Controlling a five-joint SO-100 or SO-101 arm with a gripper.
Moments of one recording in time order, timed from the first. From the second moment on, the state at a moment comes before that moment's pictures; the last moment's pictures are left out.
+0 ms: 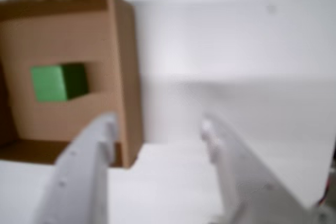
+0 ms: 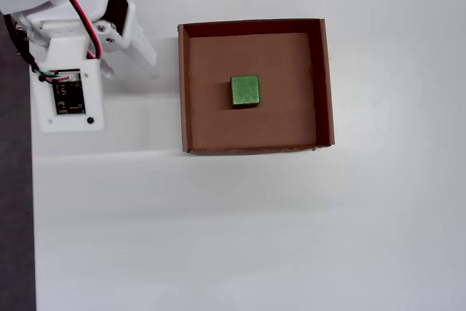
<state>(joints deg) -19.2 127.7 125.4 54.1 -56.5</state>
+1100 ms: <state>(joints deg) -8.5 182.6 170.7 70.7 -63.9</state>
